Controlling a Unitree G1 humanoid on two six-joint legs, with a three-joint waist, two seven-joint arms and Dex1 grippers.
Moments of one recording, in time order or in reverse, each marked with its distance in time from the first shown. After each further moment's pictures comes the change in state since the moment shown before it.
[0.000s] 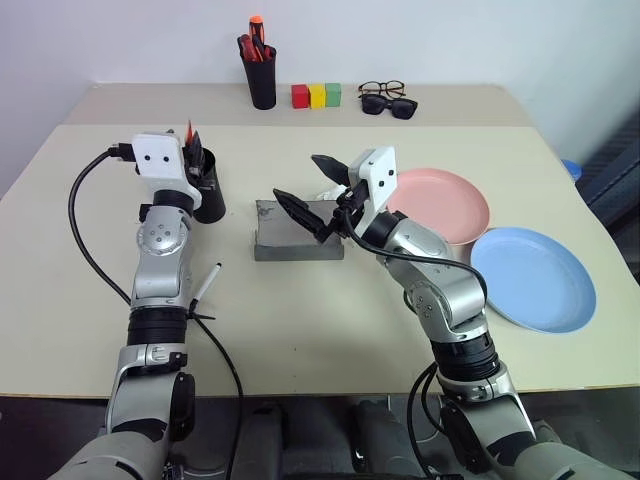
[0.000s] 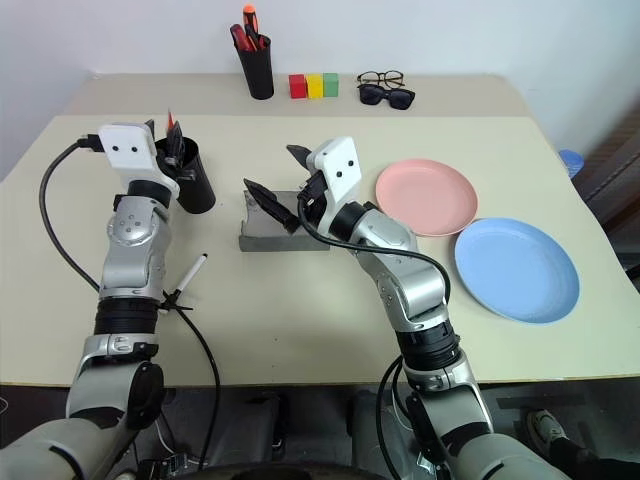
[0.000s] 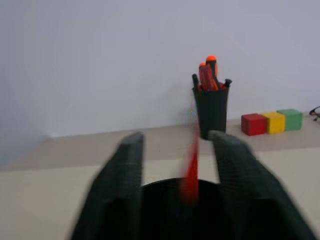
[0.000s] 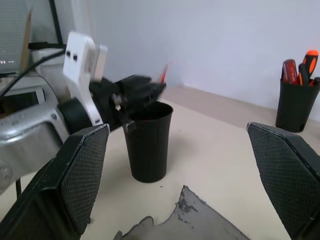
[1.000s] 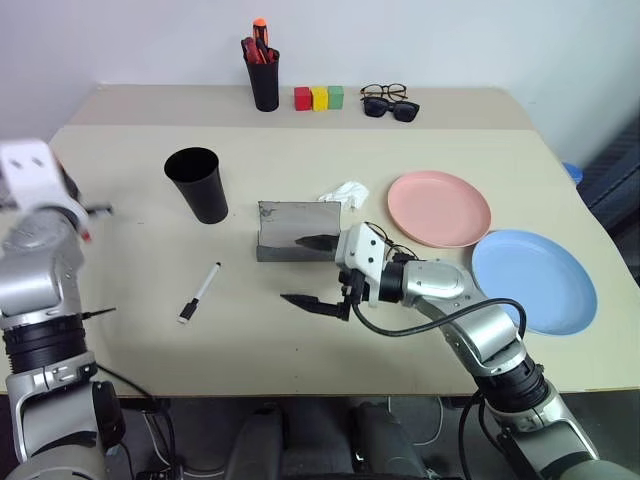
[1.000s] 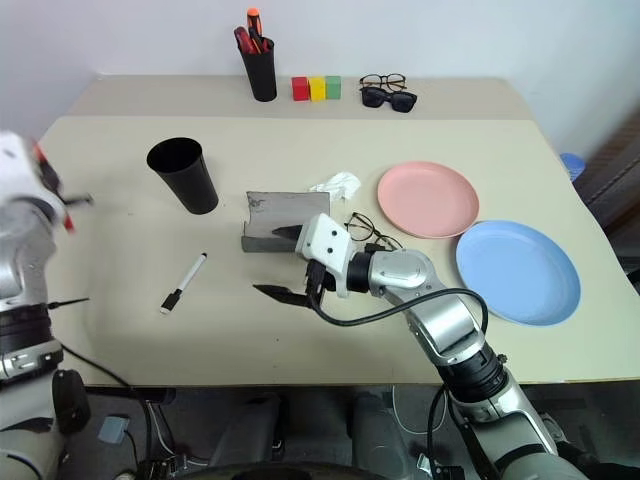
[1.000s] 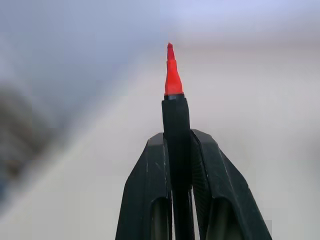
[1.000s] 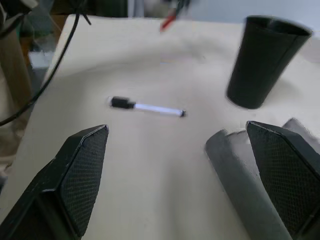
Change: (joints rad) left arm 0.033 0.322 0.257 -0.254 -0.121 0.606 0.046; right arm 0.114 -0.245 0.138 -0.124 -0.022 0.014 0.298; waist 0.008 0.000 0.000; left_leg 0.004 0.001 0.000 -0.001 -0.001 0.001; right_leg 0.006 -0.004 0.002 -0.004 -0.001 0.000
